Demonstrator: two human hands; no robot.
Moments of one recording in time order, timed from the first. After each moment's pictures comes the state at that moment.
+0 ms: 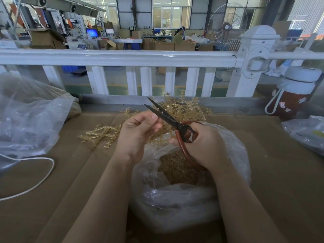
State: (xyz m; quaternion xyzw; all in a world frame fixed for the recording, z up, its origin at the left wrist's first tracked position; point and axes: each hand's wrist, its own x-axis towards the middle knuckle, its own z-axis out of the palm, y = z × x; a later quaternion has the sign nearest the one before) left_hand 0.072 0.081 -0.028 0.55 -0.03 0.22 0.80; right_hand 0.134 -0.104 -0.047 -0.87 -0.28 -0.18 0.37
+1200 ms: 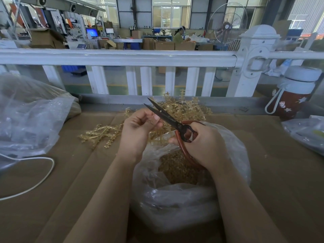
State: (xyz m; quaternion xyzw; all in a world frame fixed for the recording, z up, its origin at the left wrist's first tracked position) left_hand 0.073 0.073 -0.026 0.65 -0.02 0.30 0.70; right_hand 0.131 -0.104 -0.046 -0.87 -0.28 -0.19 0.36
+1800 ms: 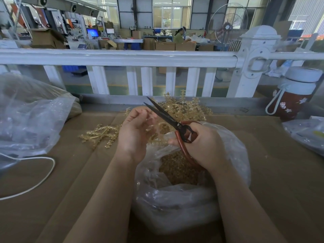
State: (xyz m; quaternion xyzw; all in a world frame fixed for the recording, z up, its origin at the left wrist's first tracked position) left_hand 0.071 0.076 -0.022 0.51 -0.02 0.23 0.83; right_hand 0.129 -0.101 -0.047 -0.85 -0.29 -0.17 0.39
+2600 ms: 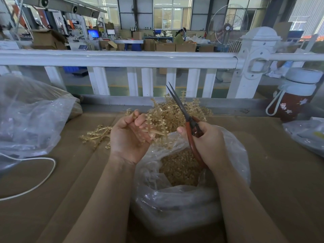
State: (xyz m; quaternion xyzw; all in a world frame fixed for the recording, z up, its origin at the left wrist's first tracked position) left_hand 0.068 0.088 -0.023 0.23 -0.05 0.10 0.97; right_hand 0.136 -0.099 -0.051 -0.82 -0.19 -0.13 0.52
